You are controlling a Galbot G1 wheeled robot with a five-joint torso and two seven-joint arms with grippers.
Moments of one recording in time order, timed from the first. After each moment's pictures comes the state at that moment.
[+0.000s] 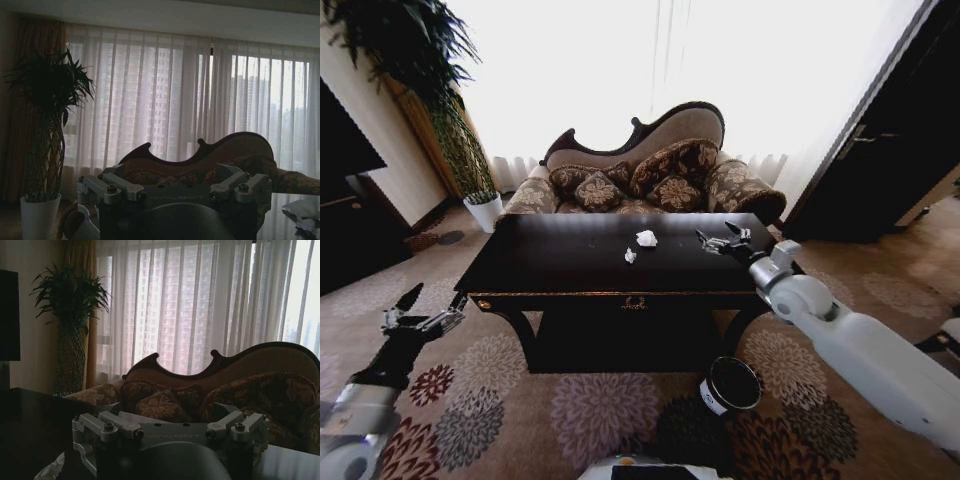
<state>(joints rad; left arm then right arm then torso) 1.74 -1.34 -1.29 -2.36 -0.77 0.14 0.35 -0.58 0.57 -0.04 1.87 0.99 -0.13 0.15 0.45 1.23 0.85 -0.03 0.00</state>
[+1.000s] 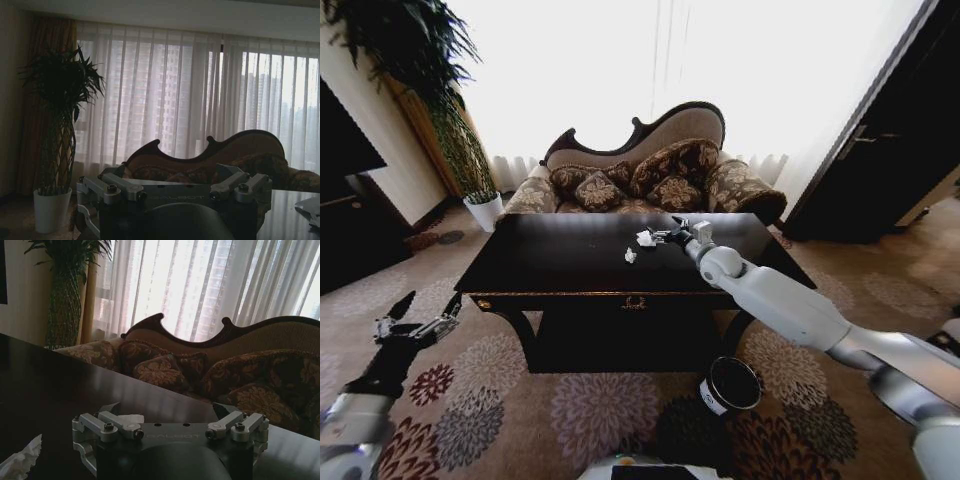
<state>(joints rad) 1.74 -1.36 -1.30 -2.33 -0.76 0.13 0.36 -0.10 0.84 -0.57 1.49 0.97 -0.21 0.28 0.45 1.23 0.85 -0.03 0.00</state>
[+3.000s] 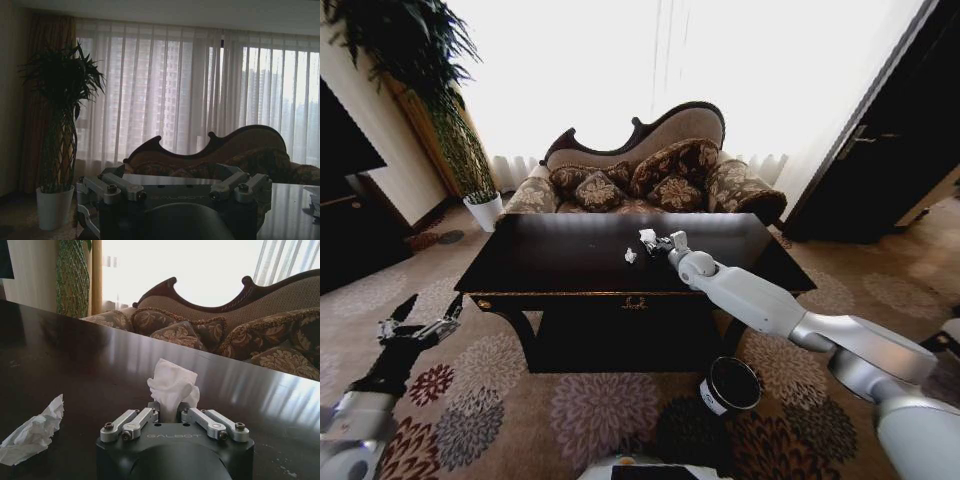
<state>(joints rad) 1.74 -1.36 -1.29 -2.30 -0.73 0.12 0.37 -0.06 0.96 -0.67 1.34 1.05 -0.24 0.26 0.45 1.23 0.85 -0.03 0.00</state>
